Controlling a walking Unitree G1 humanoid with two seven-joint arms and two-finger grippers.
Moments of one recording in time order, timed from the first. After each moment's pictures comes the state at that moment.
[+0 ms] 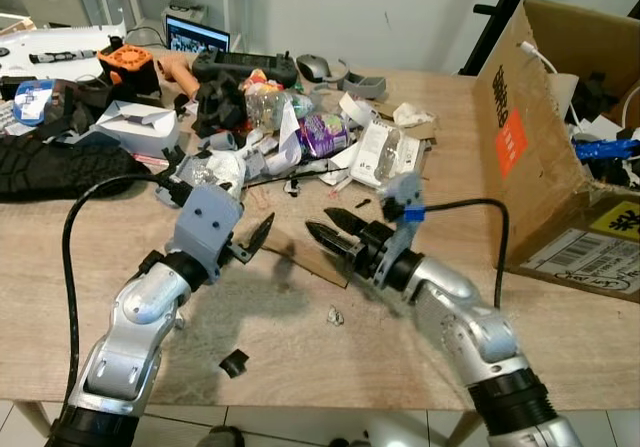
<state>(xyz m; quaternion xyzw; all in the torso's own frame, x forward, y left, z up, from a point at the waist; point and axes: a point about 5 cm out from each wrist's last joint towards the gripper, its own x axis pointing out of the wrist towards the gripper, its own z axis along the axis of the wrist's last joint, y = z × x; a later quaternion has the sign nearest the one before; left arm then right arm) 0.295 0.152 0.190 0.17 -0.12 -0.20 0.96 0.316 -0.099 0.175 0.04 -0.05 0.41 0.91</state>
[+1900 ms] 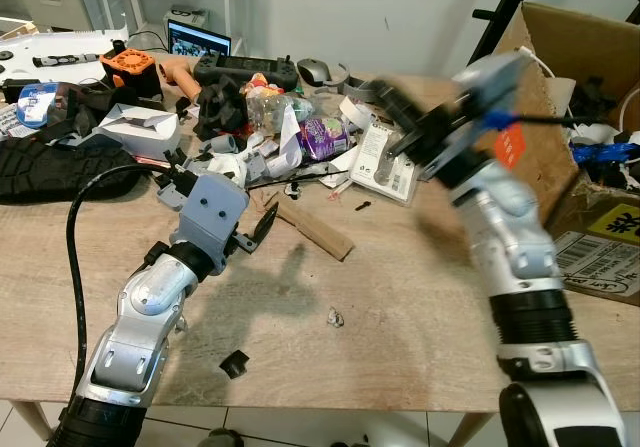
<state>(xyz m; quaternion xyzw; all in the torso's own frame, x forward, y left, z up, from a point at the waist) 0.299 0.144 0.199 0.17 -0.14 -0.20 0.95 0.355 -0.156 0.282 -0.03 -0.24 0.30 0.92</state>
